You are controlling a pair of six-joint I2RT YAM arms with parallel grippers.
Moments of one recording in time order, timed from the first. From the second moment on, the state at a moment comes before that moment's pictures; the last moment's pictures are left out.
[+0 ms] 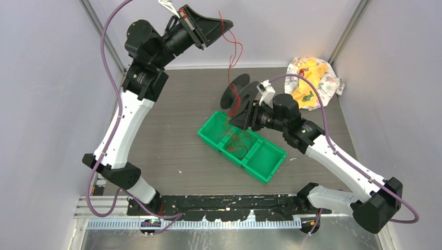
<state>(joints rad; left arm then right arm) -0.54 1.58 2.10 -0.09 0.47 -0.82 0.63 1.10 1.00 -0.23 -0.33 0.66</state>
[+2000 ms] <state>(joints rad) -0.55 1.38 2.43 -0.15 0.32 -0.50 0.53 1.39 0.72 -0.10 -0.11 0.57</state>
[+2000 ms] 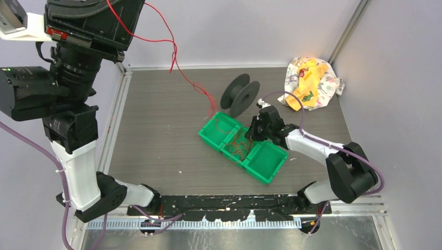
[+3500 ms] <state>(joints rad) -0.55 1.48 2.38 -0.12 0.33 -0.58 0.77 1.32 1.25 -0.12 -0.32 0.51</state>
